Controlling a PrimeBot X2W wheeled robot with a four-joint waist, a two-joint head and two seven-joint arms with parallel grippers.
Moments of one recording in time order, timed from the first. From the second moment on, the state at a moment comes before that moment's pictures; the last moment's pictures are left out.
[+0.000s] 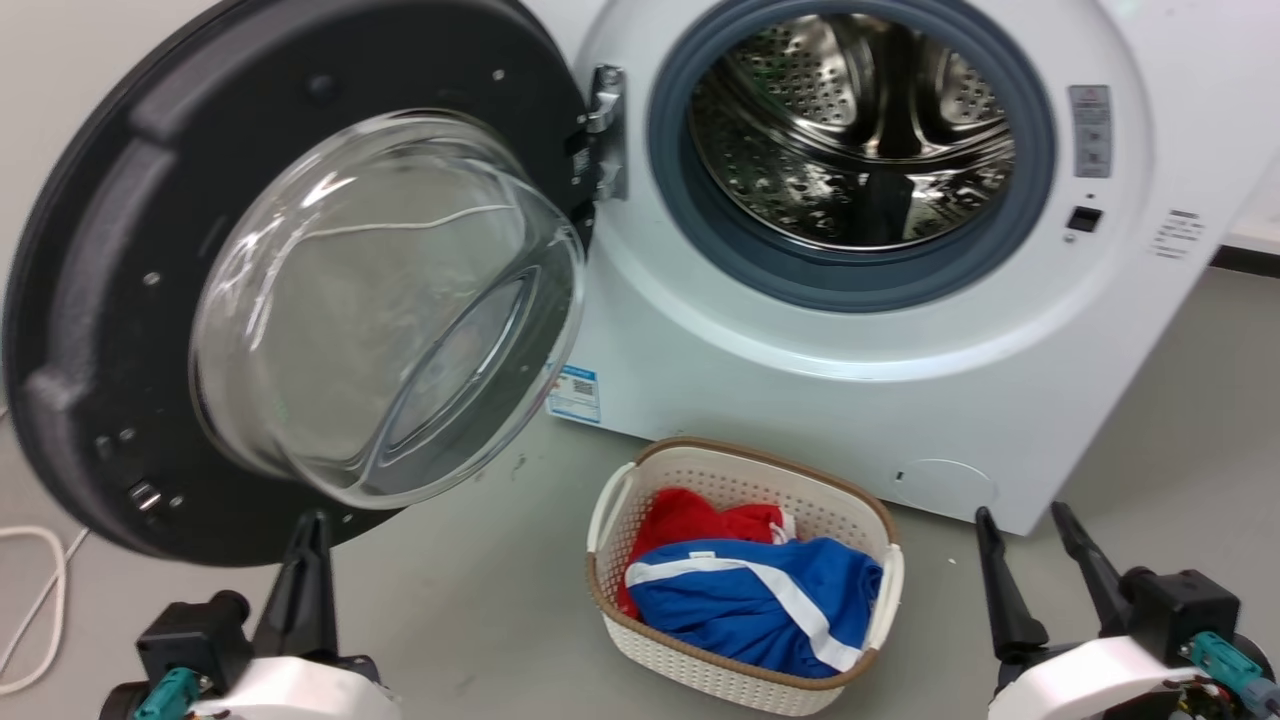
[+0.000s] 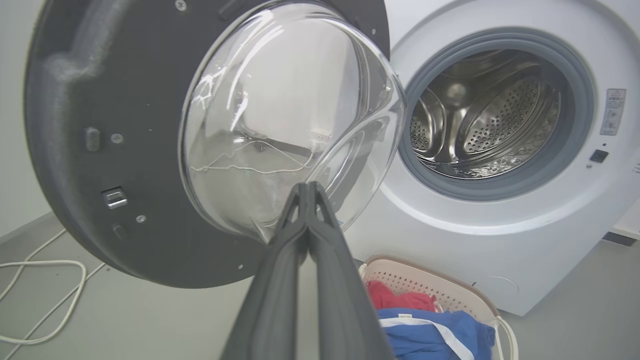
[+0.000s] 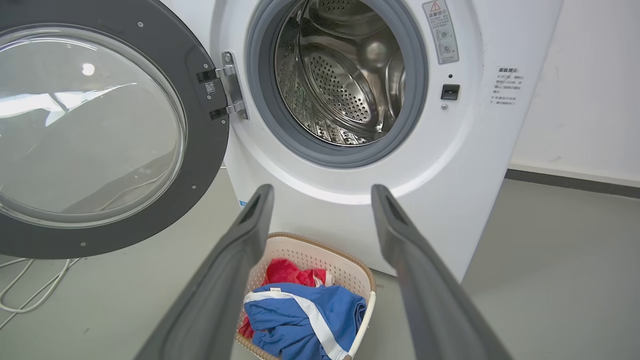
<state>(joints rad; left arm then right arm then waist) 0.08 0.33 -0.18 -0.05 -0.47 0.19 -0.16 0.05 -0.05 -0.02 0.08 0.14 0.13 -0.11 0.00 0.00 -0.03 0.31</state>
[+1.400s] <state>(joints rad) 0.04 0.35 -0.25 0.06 -0.42 0.20 -0.18 0.04 -0.07 0.02 0.03 0.13 0.13 -0.08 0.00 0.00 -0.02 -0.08</state>
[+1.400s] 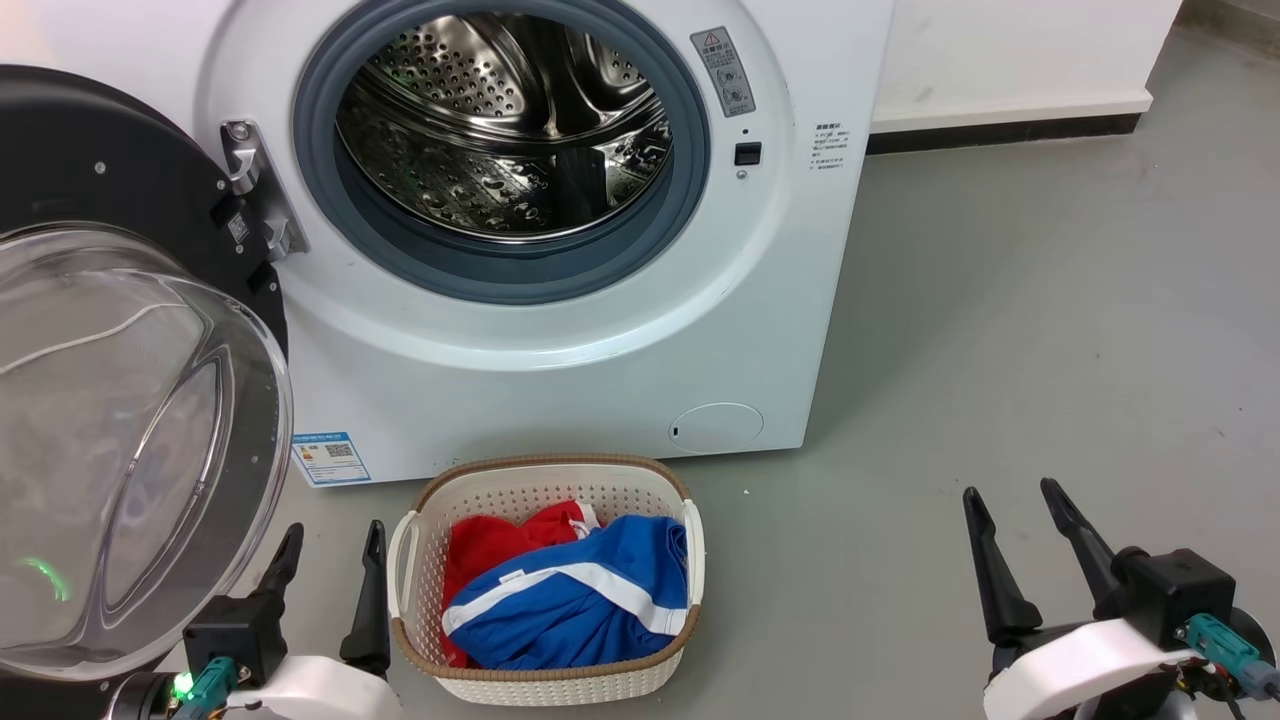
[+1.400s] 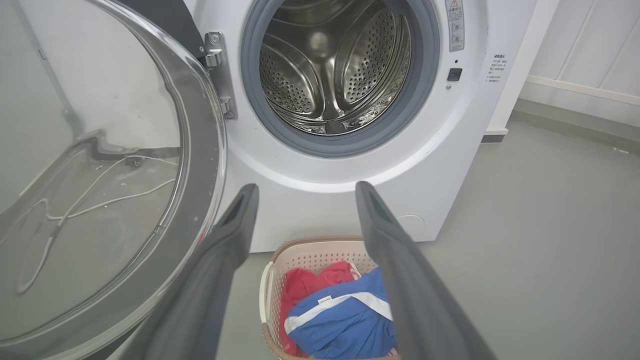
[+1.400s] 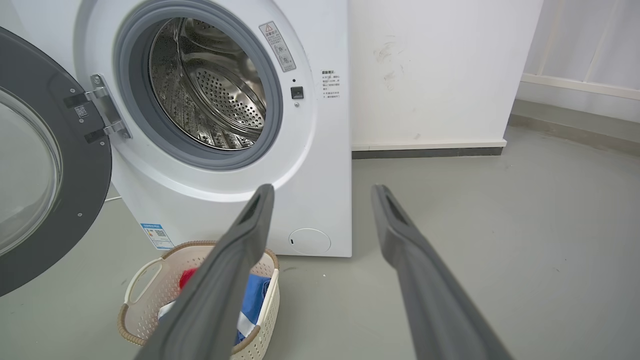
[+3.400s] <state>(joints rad) -0.01 0.20 -0.09 0.17 -1.01 0.04 -0.05 -0.01 -0.07 -0.03 0.15 0.87 0.13 0.00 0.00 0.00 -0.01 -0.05</state>
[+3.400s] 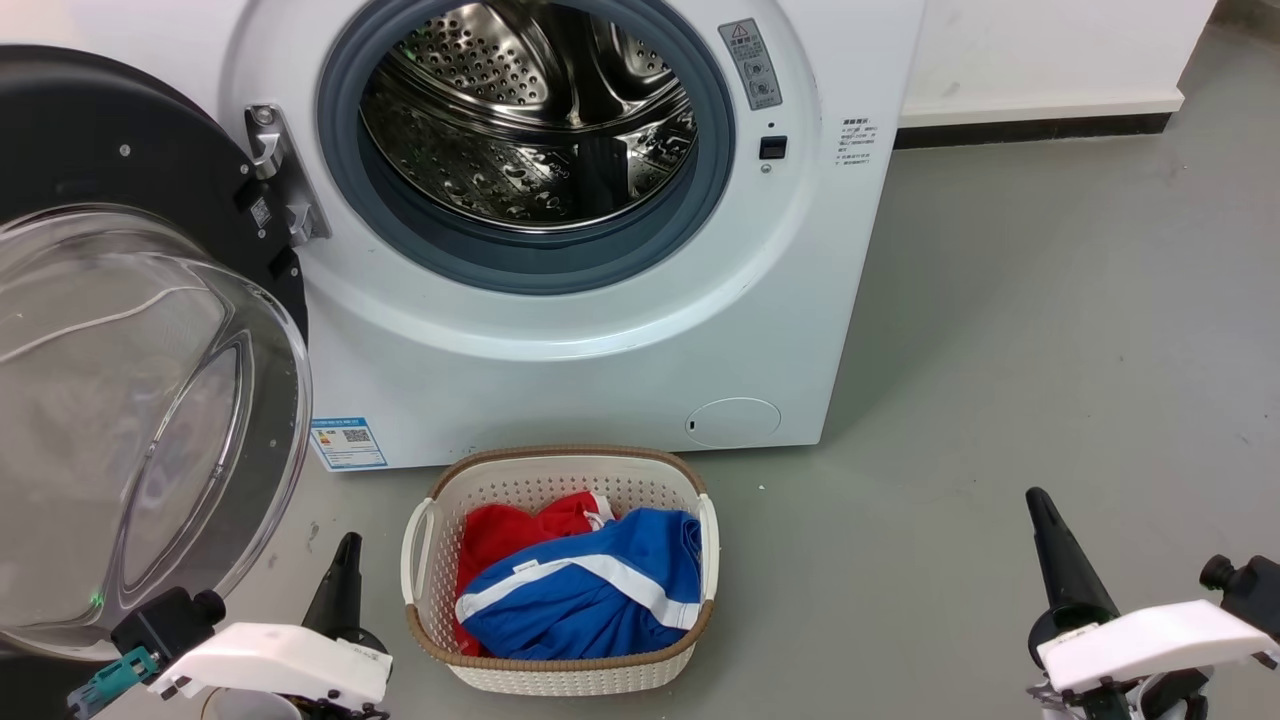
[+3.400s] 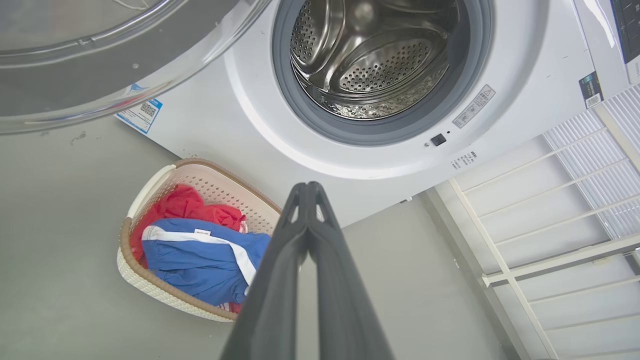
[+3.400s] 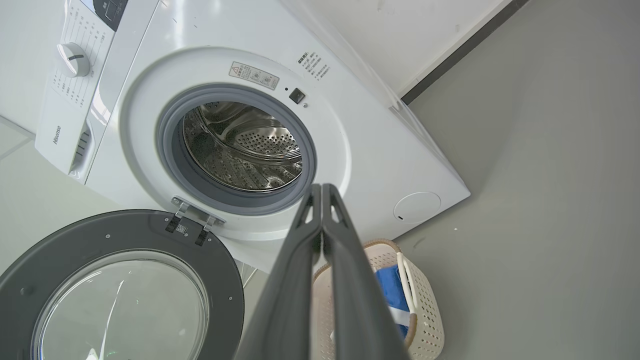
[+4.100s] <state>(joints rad) -0.04 0.16 -0.03 0.19 -1.21 -0.01 0.00 -0.04 -0.07 -0.05 0.18 1.12 0.13 0.03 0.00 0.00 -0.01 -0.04</state>
